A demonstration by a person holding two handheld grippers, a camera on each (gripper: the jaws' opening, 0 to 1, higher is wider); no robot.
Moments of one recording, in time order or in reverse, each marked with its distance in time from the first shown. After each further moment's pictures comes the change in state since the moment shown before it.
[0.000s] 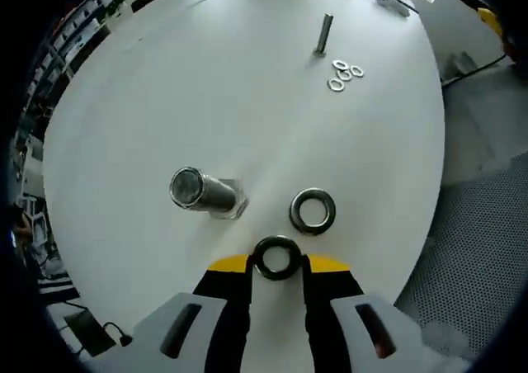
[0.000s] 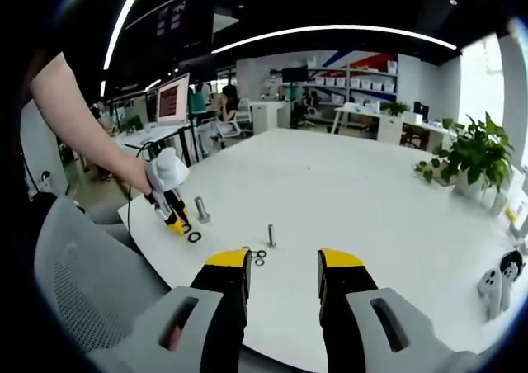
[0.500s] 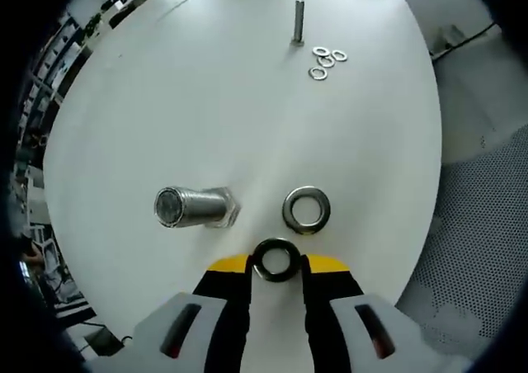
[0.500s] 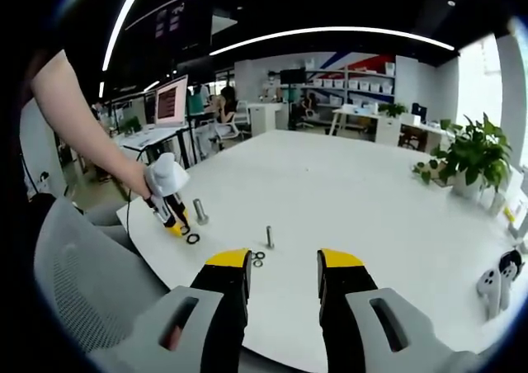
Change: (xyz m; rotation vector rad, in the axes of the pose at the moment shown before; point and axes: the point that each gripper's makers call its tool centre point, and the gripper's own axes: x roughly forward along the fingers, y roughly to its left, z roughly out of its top) left arm 0.003 -0.001 0.002 0.057 -0.010 -0.002; right arm -0.001 -0.001 0.001 0.000 -0.007 -0.009
